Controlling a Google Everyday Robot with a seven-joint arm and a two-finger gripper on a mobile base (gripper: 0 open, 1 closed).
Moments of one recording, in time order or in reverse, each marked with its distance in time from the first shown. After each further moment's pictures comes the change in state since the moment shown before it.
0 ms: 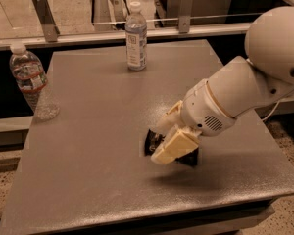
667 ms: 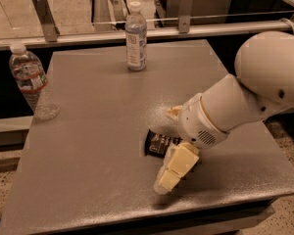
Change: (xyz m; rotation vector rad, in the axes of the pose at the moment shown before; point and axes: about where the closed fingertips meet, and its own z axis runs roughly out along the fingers) arm 0.015 0.002 0.025 0.022 0.009 -0.012
